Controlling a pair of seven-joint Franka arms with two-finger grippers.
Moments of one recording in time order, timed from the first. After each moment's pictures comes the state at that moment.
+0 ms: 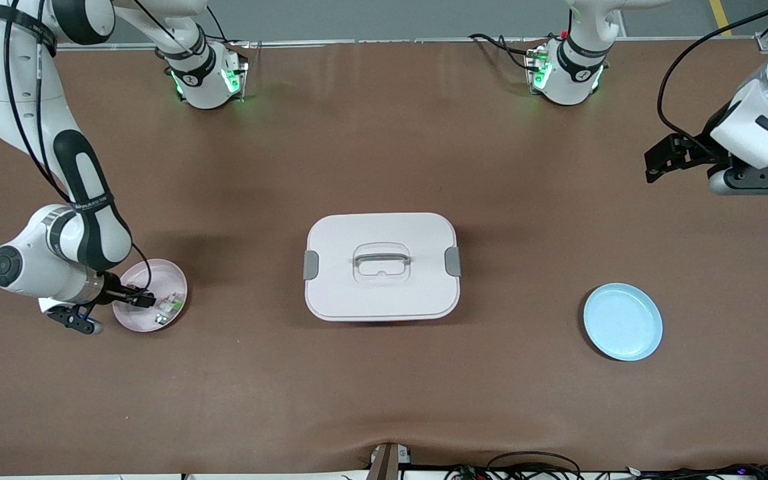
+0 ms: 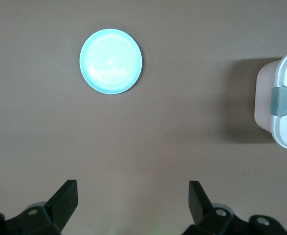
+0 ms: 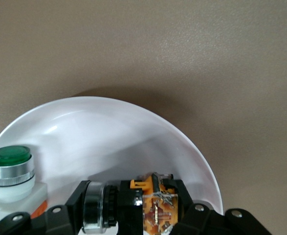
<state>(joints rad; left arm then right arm) 0.00 0.01 -0.16 -1.55 0.02 1.54 -0.13 -0.06 0.67 -0.12 -1.78 0.22 2.37 0.06</state>
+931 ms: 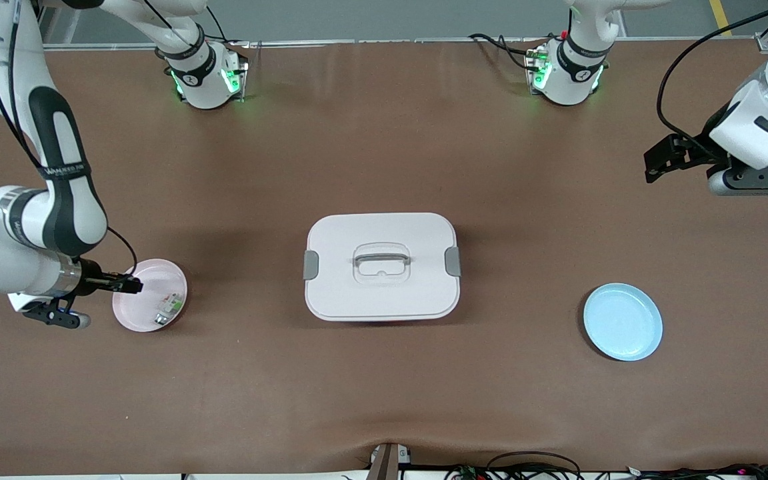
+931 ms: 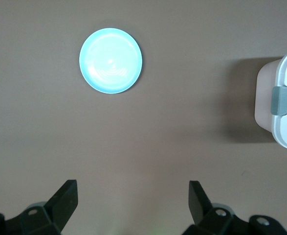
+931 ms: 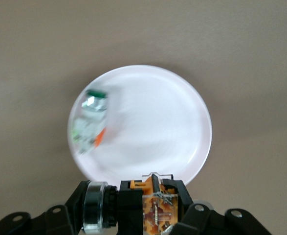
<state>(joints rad) 0.00 0.01 -0.16 -1.56 0.02 1.54 -0.13 -0.02 0.48 -0.11 -1.70 0.13 2.01 0.03</state>
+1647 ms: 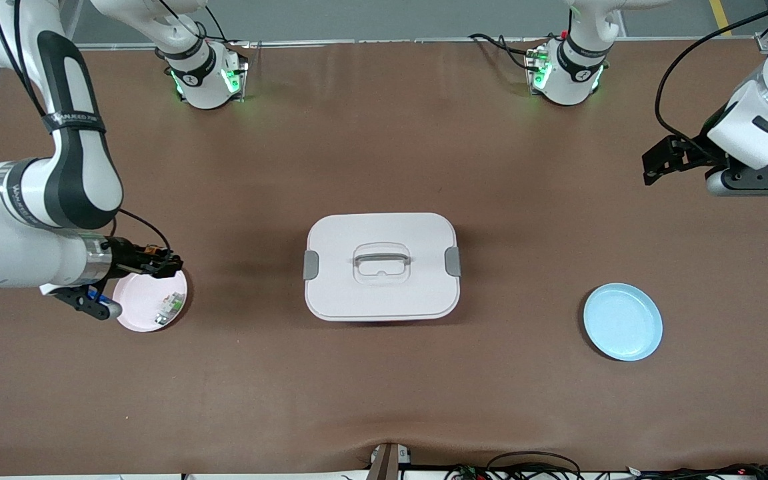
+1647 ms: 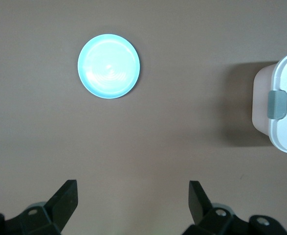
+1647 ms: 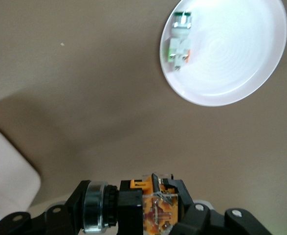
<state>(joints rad) 0.00 0.01 -0.17 -1.56 0.02 1.57 -0.13 0.13 0.42 -0.08 -1.56 0.25 1.71 0.42</state>
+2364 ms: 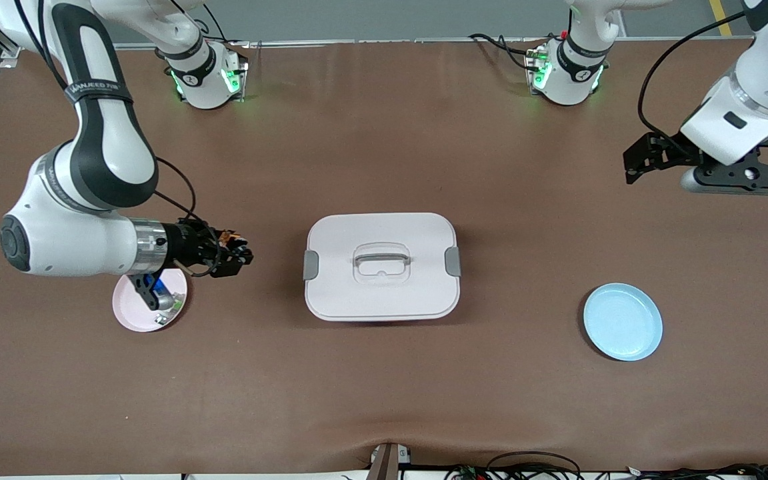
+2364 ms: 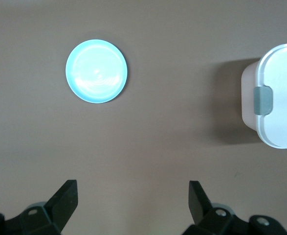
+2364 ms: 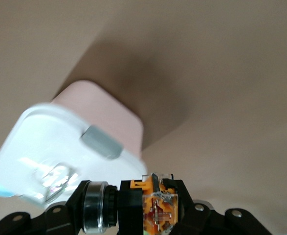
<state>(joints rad) -0.01 0.01 -0.22 -1.56 0.02 1.59 -0.13 0.26 0.42 -0.08 -1.53 0.62 1.72 0.82</state>
